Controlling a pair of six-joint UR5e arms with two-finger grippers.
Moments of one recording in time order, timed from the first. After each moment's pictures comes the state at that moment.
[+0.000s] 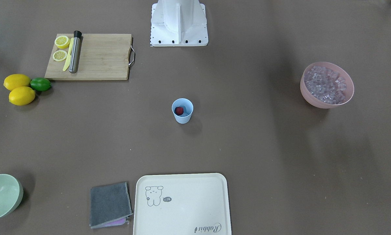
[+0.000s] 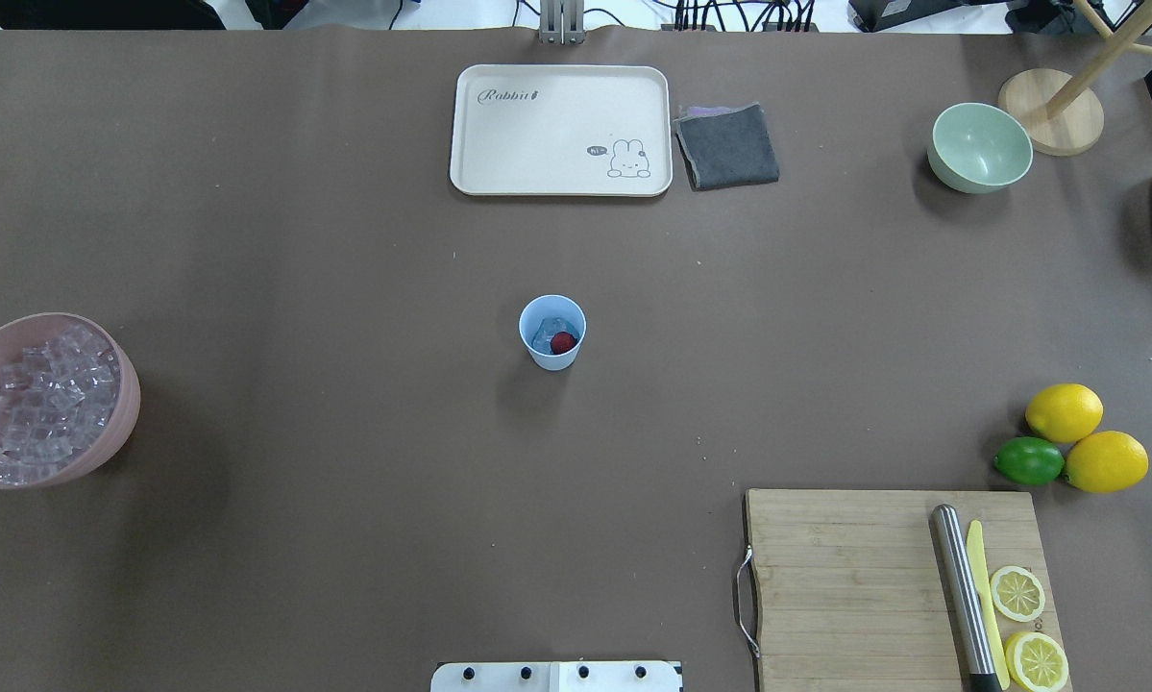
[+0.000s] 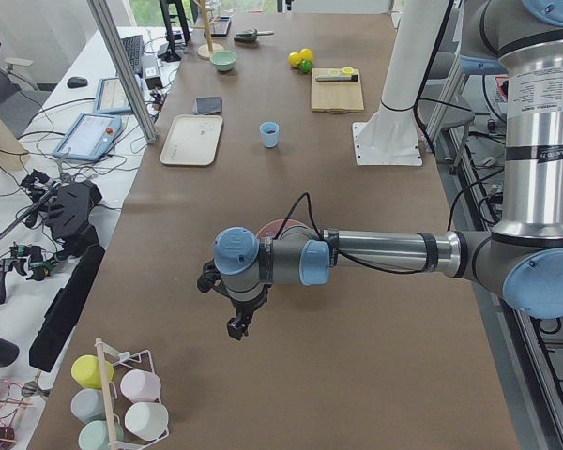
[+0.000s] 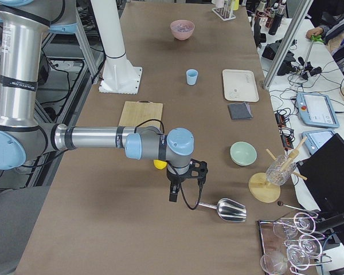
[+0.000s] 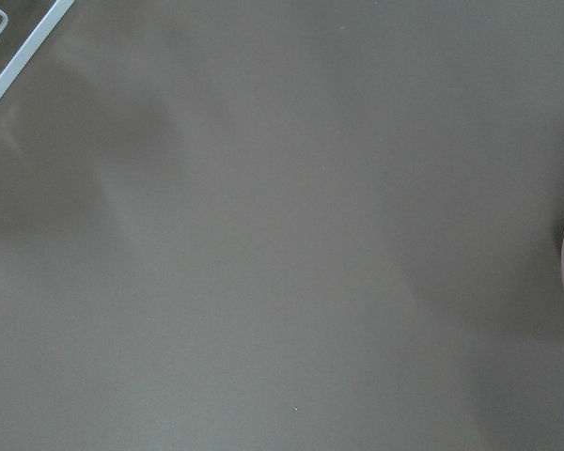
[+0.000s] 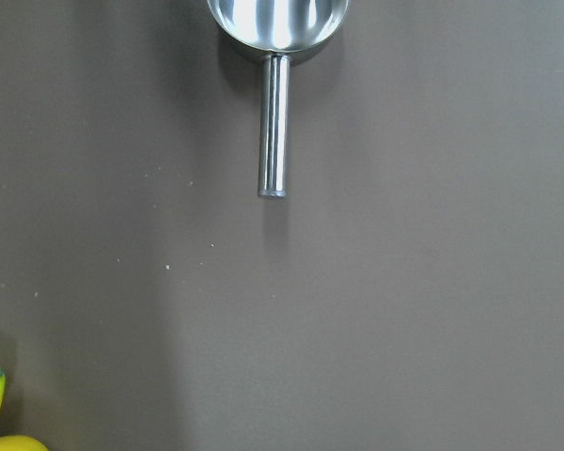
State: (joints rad) left arm -1.56 -1.50 -1.65 -1.54 -2.36 0.44; right arm 1.56 -1.74 1.80 -1.66 2.23 0.05
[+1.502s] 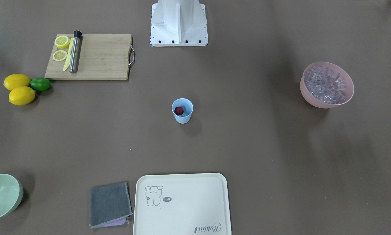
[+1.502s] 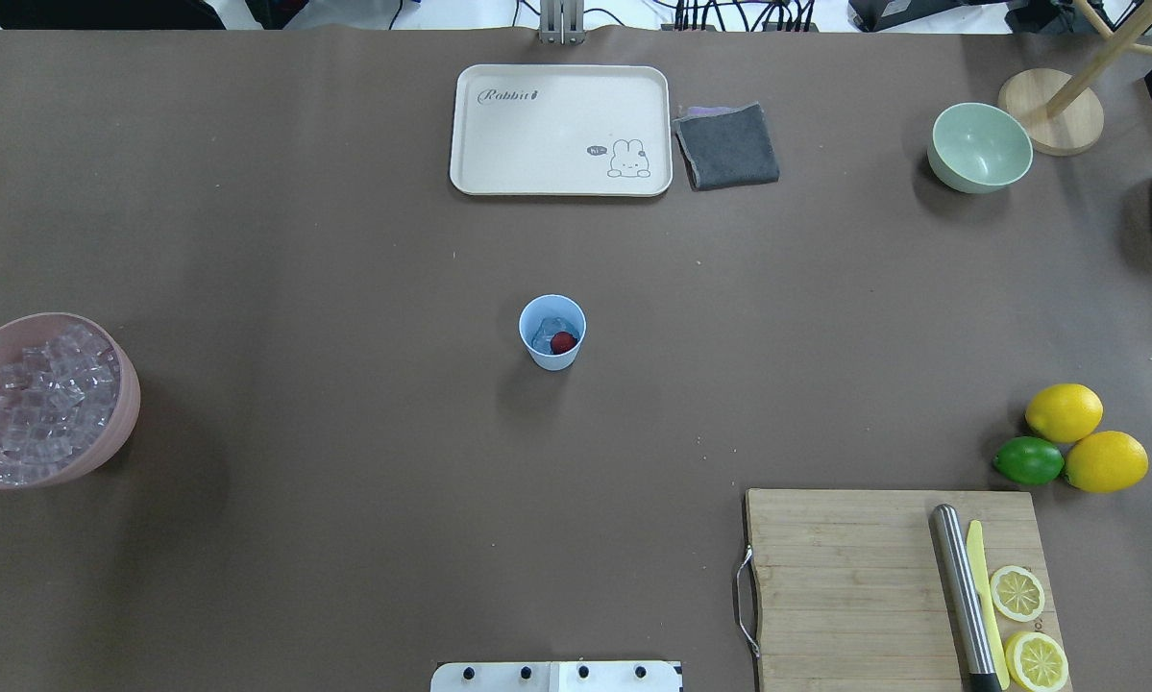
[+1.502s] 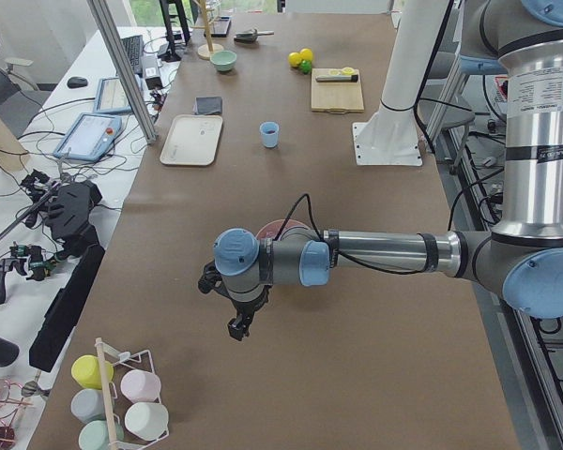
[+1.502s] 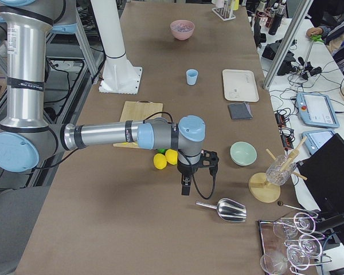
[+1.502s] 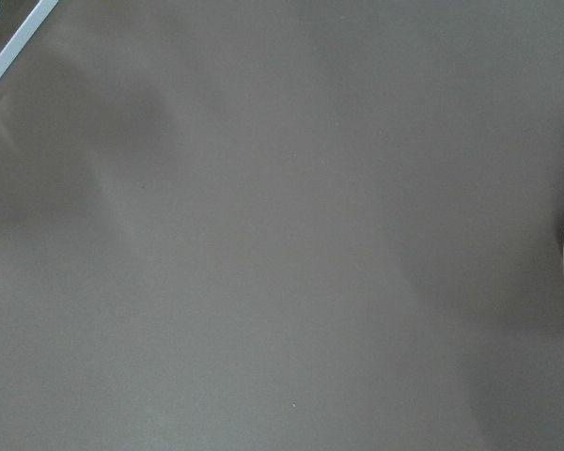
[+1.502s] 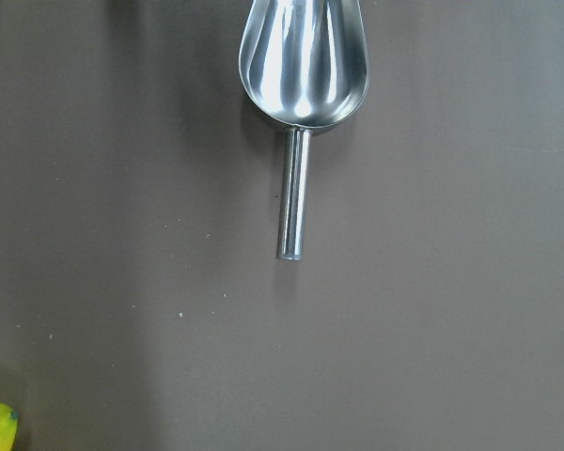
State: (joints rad) left arm -1.56 -1.51 -1.65 -1.55 -2.36 0.44; right arm 1.53 -1.68 1.81 -1.66 2.19 0.09
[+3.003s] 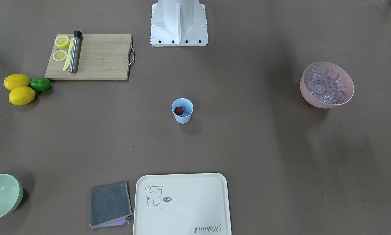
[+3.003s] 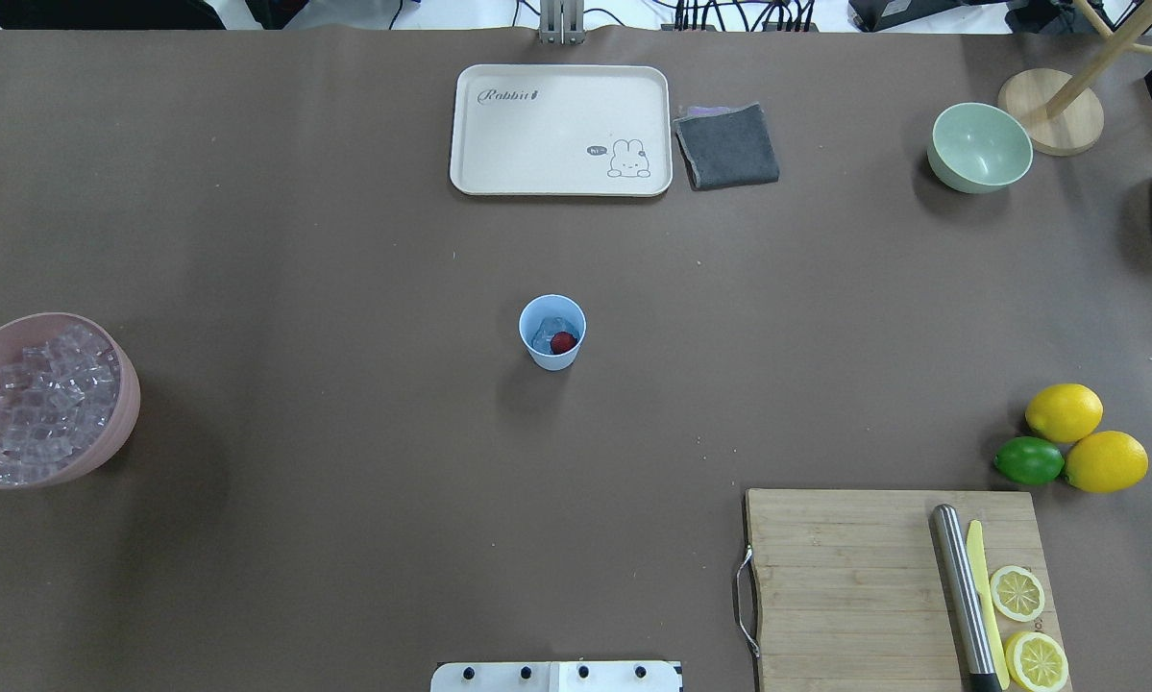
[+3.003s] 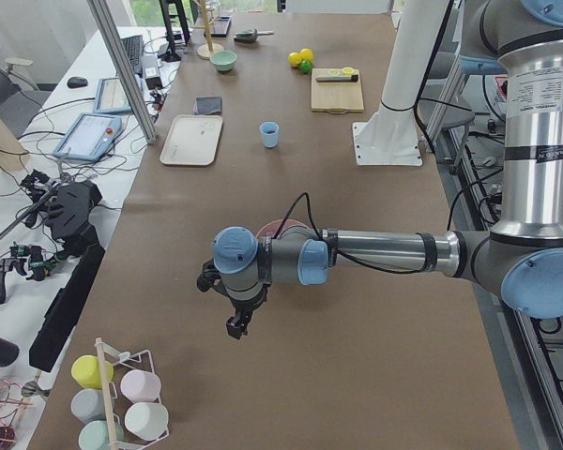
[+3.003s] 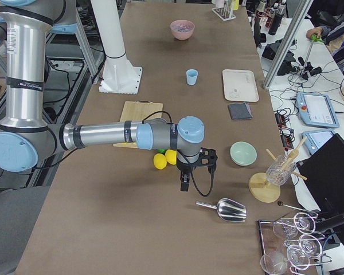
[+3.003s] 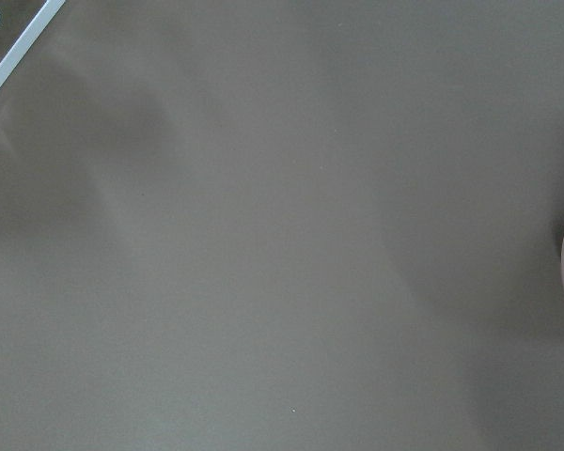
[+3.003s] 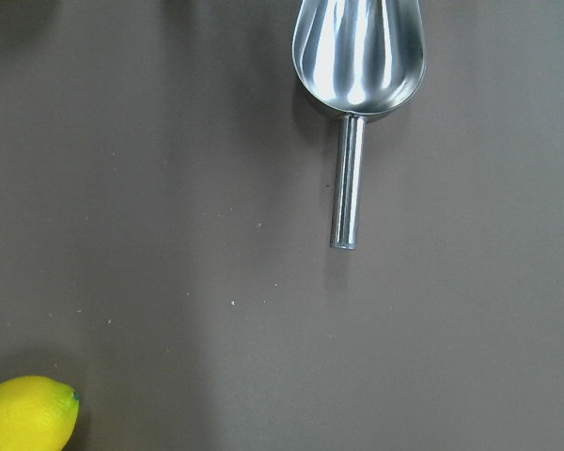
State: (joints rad) left arm -1.56 -1.51 -1.65 -1.55 -2.36 0.44; right arm 1.52 -1.68 1.81 -1.66 2.27 0.09
